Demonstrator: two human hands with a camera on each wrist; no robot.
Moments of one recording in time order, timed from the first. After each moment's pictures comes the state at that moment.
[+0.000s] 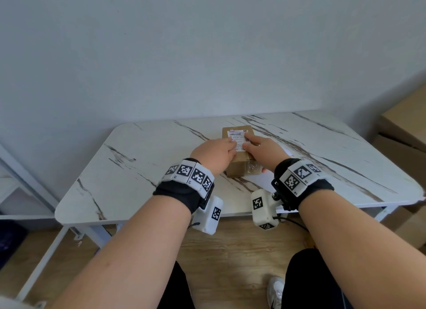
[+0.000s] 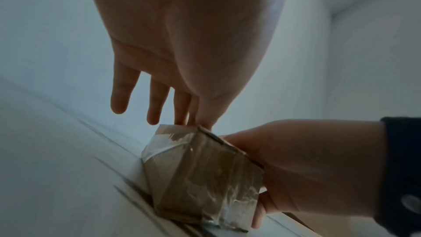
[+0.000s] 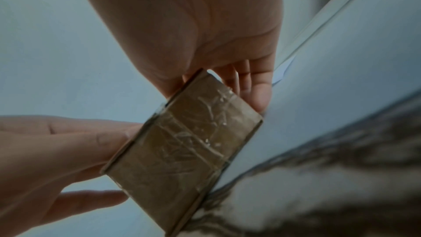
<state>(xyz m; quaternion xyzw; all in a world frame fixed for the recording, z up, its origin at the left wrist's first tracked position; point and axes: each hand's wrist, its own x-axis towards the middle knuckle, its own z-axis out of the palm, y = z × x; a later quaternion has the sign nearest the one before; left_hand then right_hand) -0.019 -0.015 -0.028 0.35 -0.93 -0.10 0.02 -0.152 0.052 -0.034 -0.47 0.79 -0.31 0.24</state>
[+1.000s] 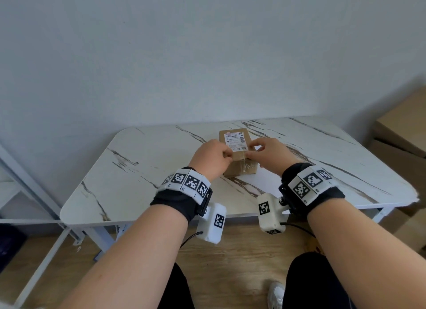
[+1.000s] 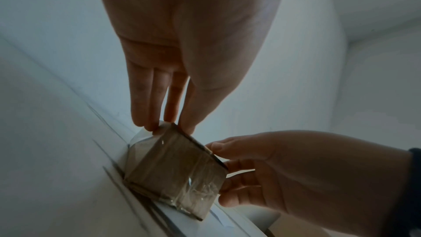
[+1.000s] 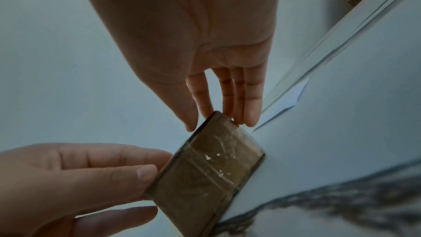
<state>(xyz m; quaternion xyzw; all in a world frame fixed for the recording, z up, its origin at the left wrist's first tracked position) -0.005 0.001 -0.023 0.40 -0.88 -0.19 0.17 -0.161 0.064 -0.034 -0.49 0.78 -0.35 0.17</state>
